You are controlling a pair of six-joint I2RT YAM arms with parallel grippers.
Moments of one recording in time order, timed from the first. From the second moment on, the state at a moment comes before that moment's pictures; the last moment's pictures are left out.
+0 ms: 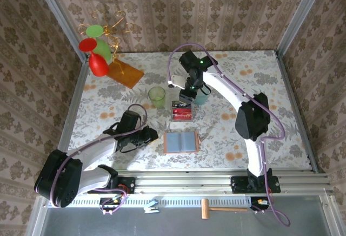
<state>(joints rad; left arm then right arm) -0.52 1.17 0.41 -0.17 0.50 -0.88 0.55 2.03 1.92 -1.16 -0.25 -0.64</state>
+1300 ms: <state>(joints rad) -0.66 1.38 0.46 0.05 0.50 -0.91 0.76 1.67 1.17 -0.58 -0.27 0.38</state>
